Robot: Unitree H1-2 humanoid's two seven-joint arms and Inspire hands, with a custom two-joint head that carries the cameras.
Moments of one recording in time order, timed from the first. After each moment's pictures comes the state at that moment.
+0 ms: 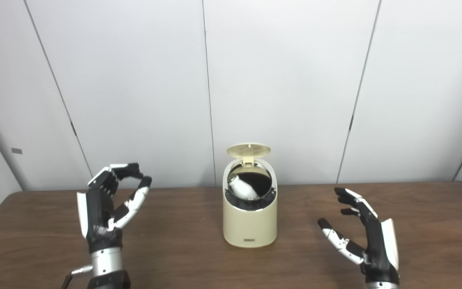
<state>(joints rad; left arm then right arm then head) -0.33 0.10 0.12 0.13 0.04 -0.43 0.28 -0.21 -0.09 -0.02 0.13 -0.46 -0.32 -0.41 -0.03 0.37</state>
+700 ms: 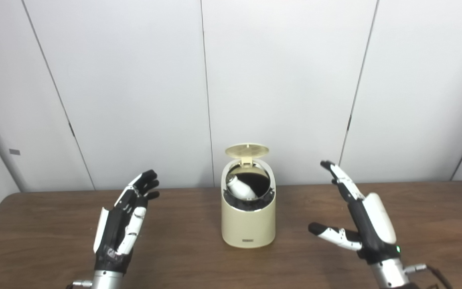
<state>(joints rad) -0.26 0.15 0.09 0.14 -0.09 -0.44 -0.08 -0.28 -0.25 0.07 -0.12 -0.60 -0.20 -0.15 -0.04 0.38</state>
